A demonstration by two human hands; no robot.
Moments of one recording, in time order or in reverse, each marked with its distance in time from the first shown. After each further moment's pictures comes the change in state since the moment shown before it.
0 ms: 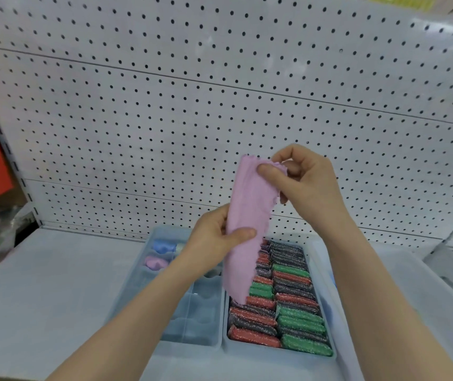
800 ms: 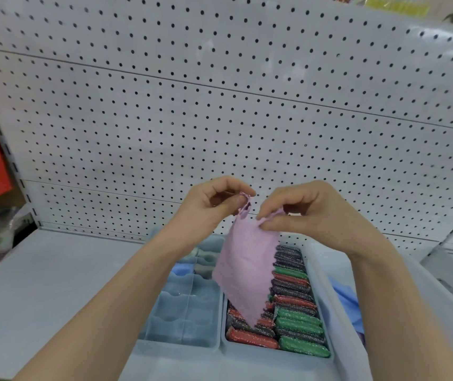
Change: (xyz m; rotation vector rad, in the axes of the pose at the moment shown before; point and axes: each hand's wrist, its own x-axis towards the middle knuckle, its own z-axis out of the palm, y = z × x) left_hand 0.004 0.051 -0.021 -0.061 -0.075 0.213; right_hand -0.023 -0.008 -0.029 0.043 -0.532 -0.005
